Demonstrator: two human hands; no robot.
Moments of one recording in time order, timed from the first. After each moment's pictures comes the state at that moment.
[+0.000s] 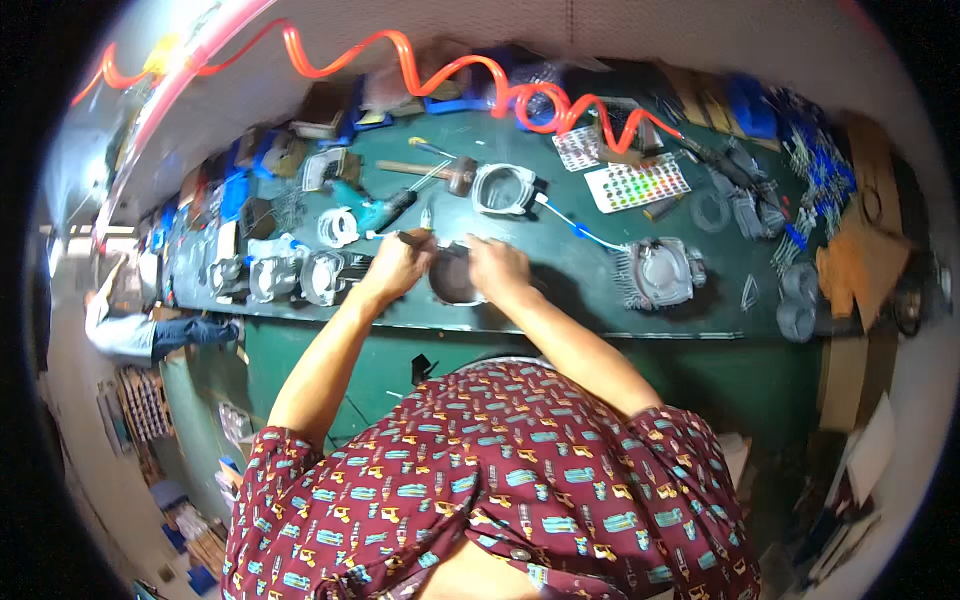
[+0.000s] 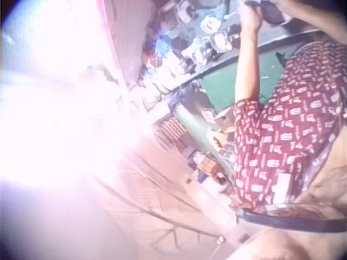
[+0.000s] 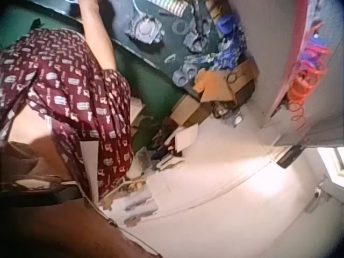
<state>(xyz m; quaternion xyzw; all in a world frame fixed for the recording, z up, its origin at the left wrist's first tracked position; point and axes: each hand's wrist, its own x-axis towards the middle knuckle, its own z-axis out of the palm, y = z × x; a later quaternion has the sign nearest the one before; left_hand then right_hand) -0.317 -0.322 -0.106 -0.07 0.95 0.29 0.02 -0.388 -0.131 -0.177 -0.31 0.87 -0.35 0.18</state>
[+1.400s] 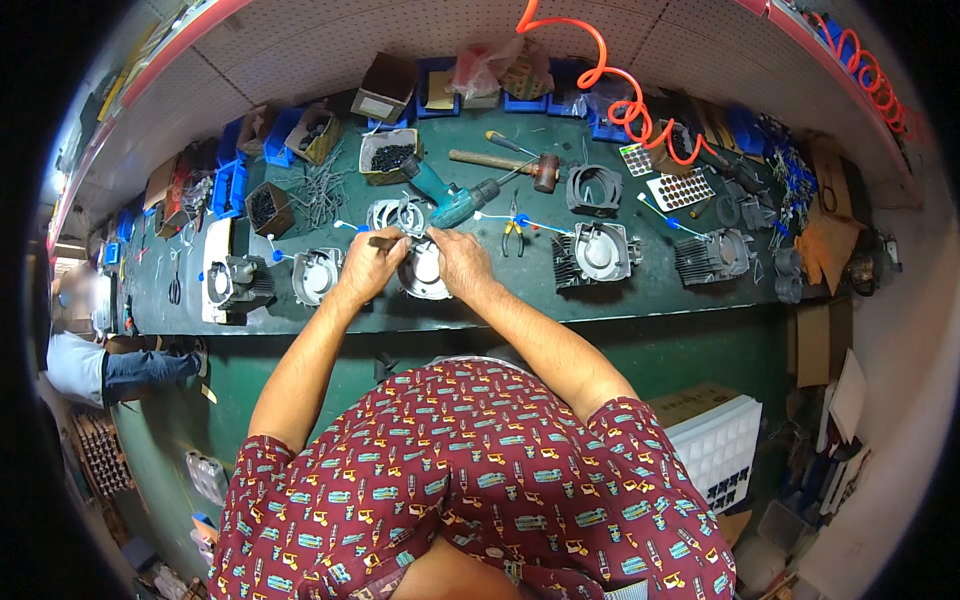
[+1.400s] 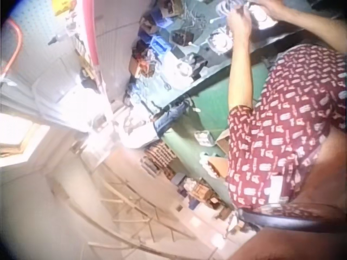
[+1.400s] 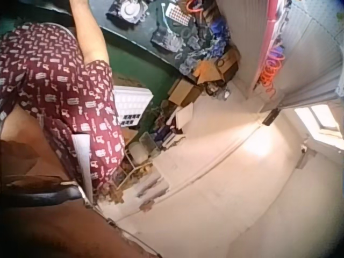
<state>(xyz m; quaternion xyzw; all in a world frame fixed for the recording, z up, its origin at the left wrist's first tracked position) -0.180 -0.603 -0.109 -0.06 0.93 0.35 -0.03 -0.249 -0.416 -0.179 -0.34 0.87 -0.36 0.05</state>
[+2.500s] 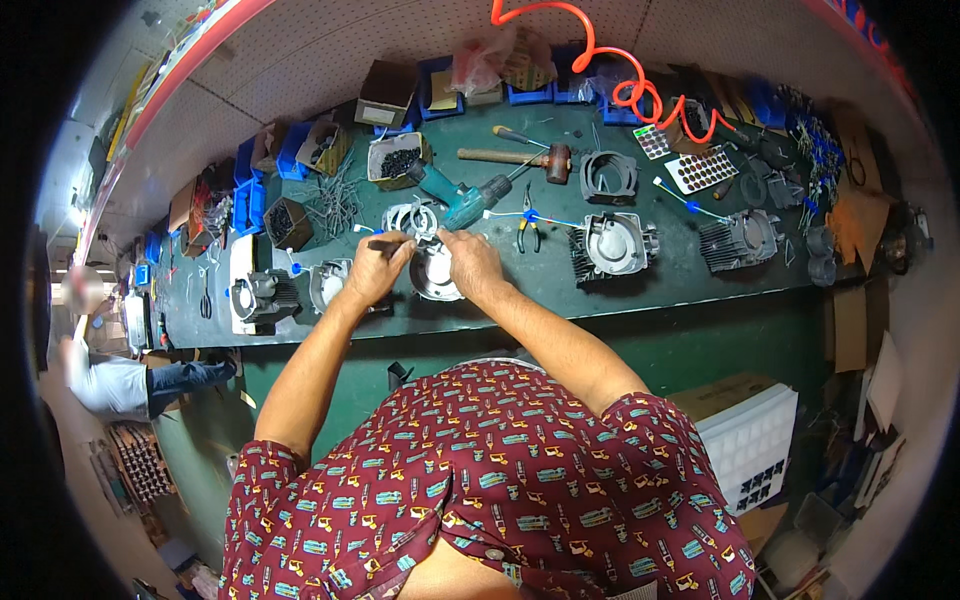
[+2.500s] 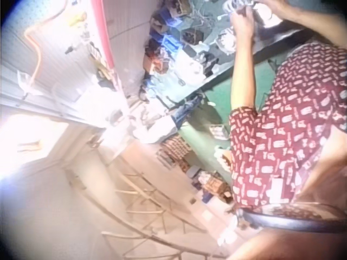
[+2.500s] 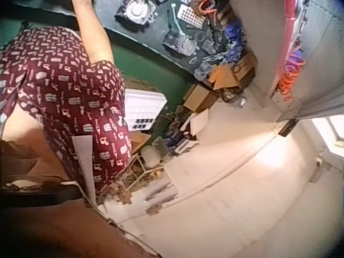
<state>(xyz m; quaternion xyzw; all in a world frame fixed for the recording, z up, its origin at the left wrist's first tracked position) -0.193 -0.605 -0.100 -0.03 0.94 0.35 -0.03 -0.254 -0.418 -0.190 -0.31 0.88 -0.35 0.07</state>
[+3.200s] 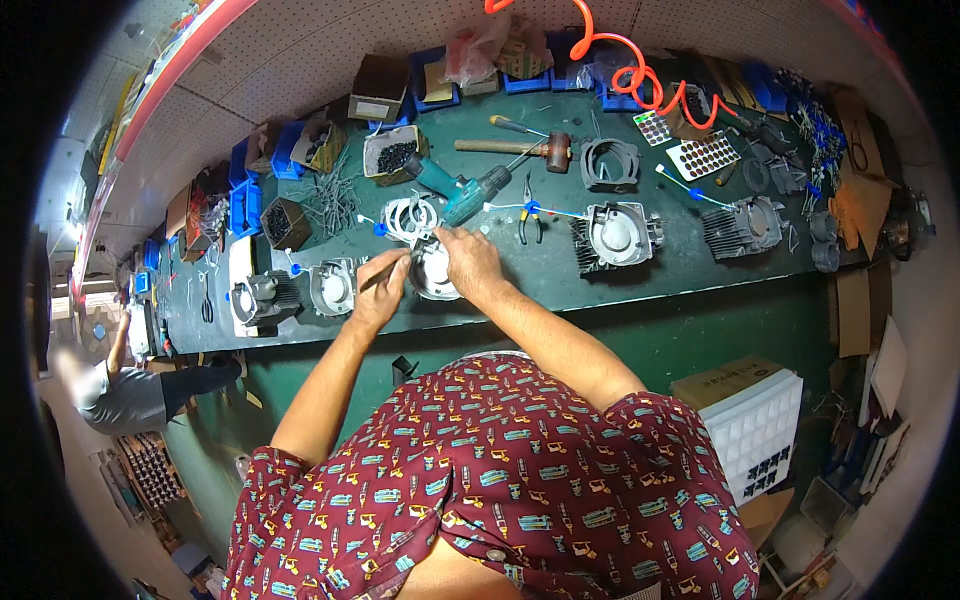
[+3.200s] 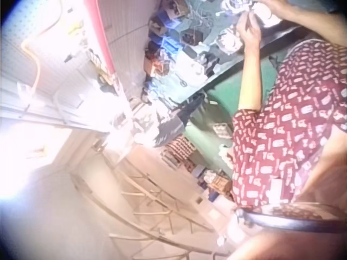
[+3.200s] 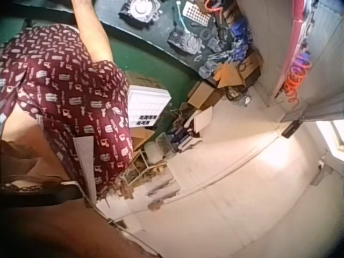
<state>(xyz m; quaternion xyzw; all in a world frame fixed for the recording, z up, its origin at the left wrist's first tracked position) -0.154 -0.597 -0.125 -0.02 0.91 0.40 -0.12 -0.244 -0.420 -0.168 -0.28 0.89 -0.35 0.09</state>
